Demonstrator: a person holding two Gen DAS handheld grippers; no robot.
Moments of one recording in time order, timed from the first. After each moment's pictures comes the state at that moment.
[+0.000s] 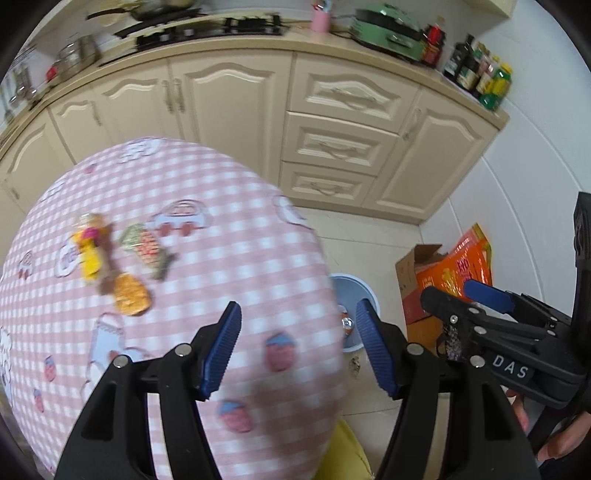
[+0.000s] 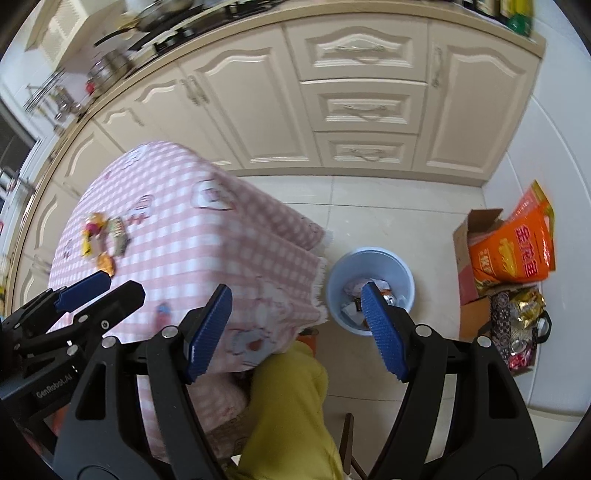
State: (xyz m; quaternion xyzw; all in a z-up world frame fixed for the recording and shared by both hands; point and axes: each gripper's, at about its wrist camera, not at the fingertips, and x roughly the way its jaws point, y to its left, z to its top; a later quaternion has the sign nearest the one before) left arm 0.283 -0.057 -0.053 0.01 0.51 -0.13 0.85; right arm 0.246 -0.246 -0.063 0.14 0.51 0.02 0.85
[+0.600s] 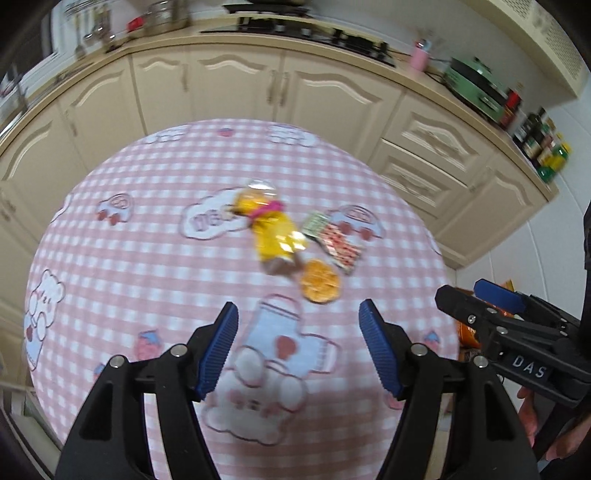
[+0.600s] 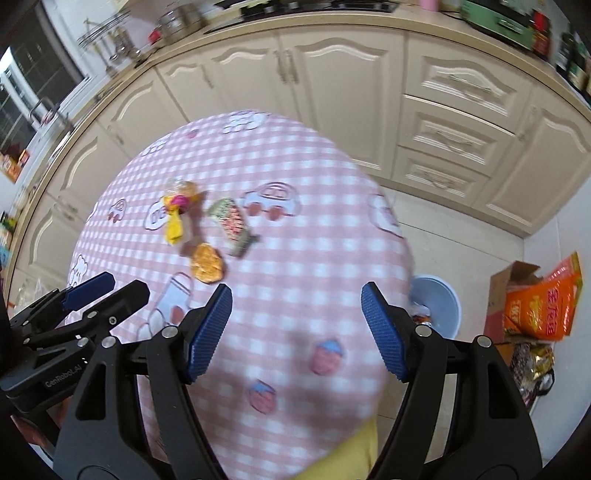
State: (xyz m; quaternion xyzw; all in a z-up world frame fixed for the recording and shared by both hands) left arm 0.283 0.108 -0.048 -0.08 0.50 -0.03 0.86; right arm 0.294 -0.092 -0.043 0.06 0.52 0.11 0.84
